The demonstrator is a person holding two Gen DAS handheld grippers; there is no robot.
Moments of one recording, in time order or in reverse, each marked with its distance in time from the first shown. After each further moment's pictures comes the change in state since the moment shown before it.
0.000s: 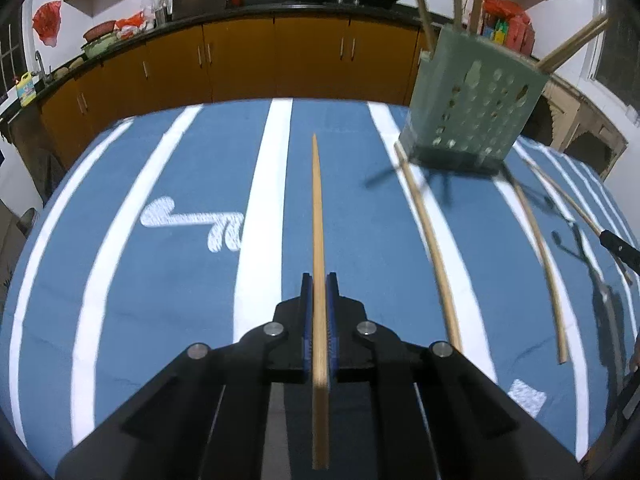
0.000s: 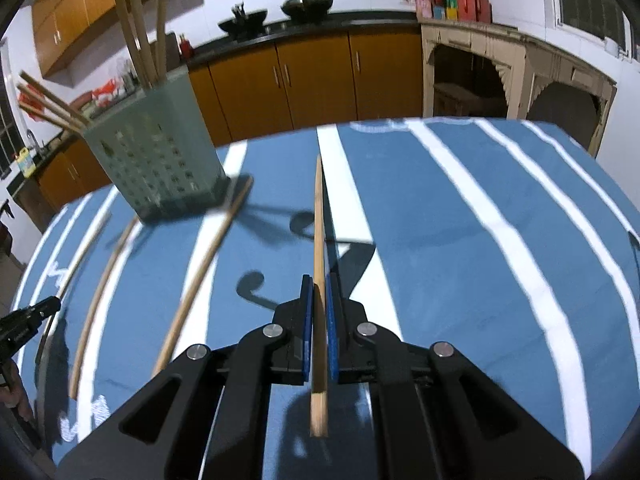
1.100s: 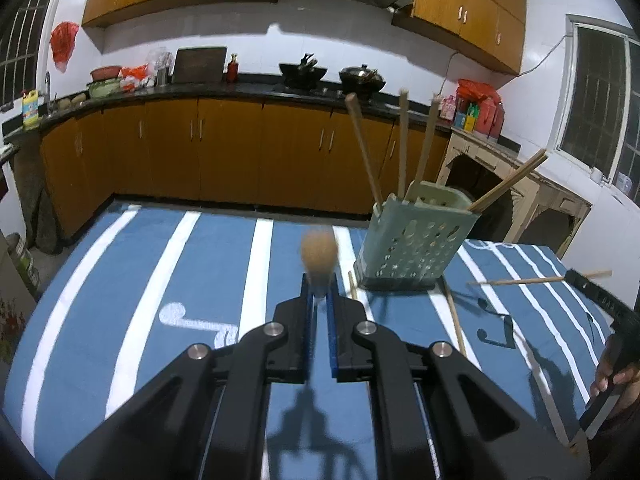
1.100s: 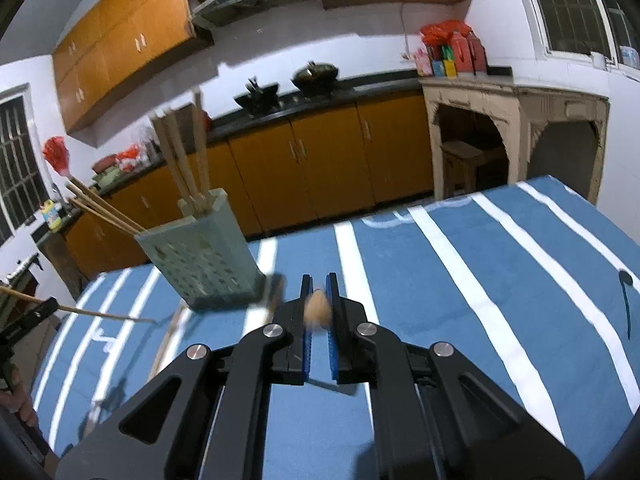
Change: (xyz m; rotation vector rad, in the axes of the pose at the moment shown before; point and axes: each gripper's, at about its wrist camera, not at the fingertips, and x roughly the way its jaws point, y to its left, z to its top) left arm -0.093 0.001 0.046 -0.052 -0.303 -0.110; right arm -0.062 -0.001 0.042 0.039 -0.249 0.105
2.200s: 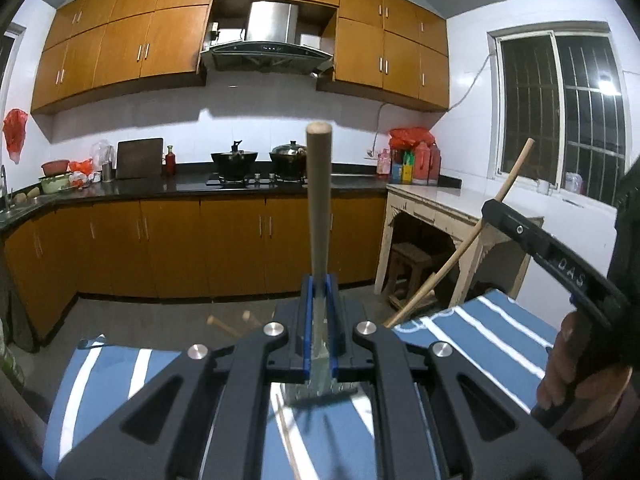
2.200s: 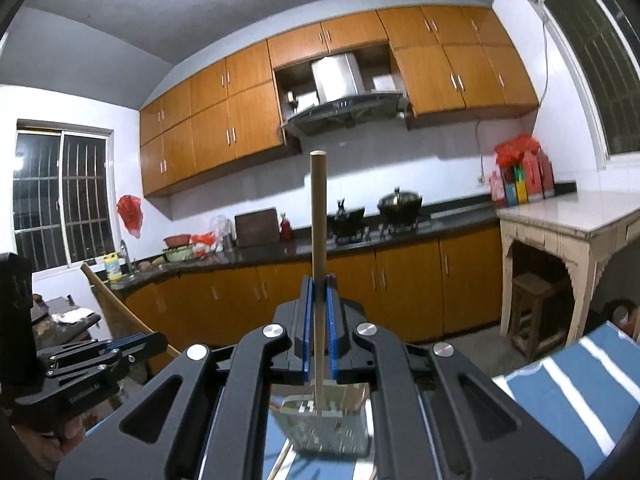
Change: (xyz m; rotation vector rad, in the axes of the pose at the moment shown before) left arm -0.048 -0.102 0.120 0.170 -0.237 -0.160; right arm -0.044 0.100 0.111 -0.126 -0.409 0.208
